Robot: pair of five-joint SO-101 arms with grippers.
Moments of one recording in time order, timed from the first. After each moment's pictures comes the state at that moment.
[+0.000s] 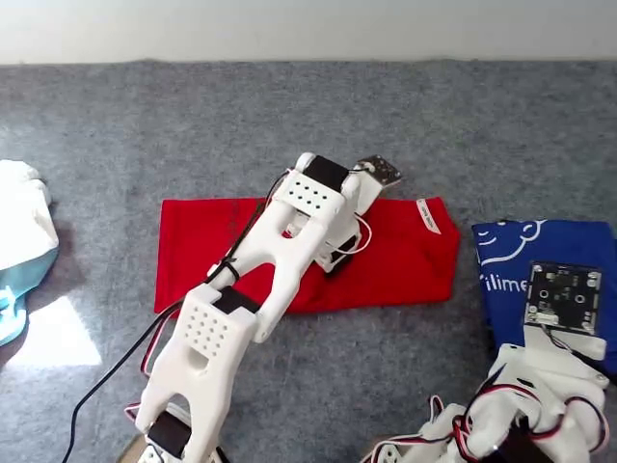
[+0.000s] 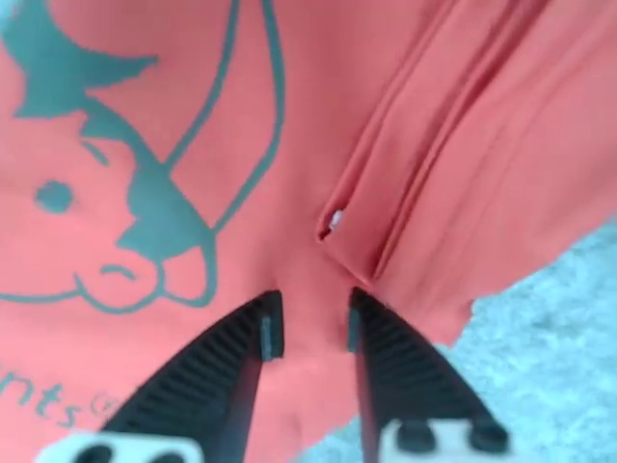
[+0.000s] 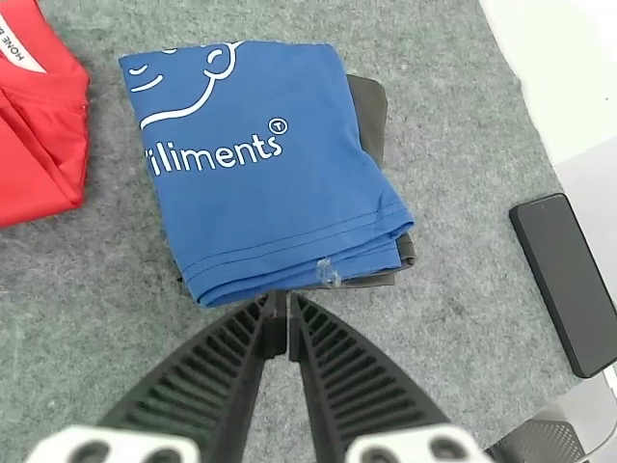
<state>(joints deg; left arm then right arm) 29.1 45.1 -37.8 99.2 -9.1 42.0 -84.0 37.8 94.5 32.7</state>
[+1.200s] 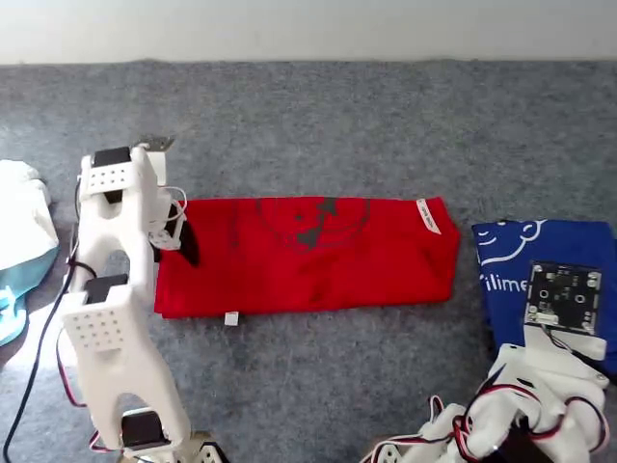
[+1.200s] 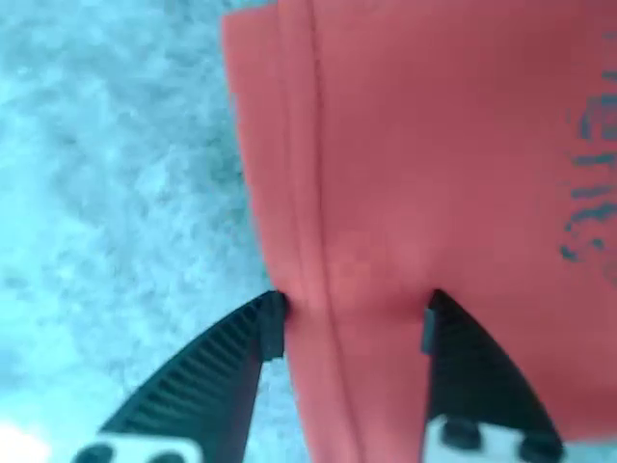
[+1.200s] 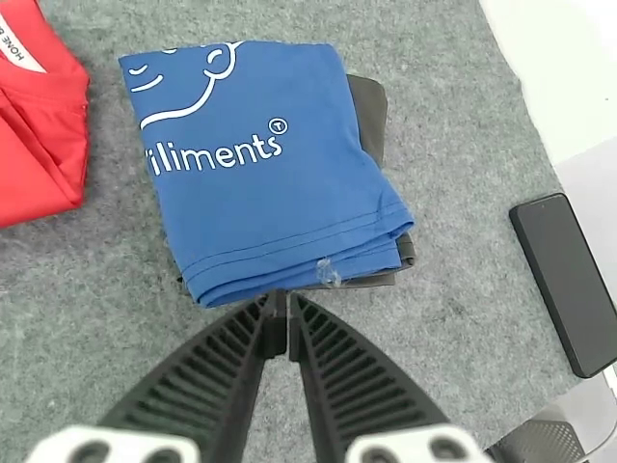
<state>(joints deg) -13.8 38.1 -15.7 89.7 -8.7 42.0 -84.0 37.8 94.5 32.7</state>
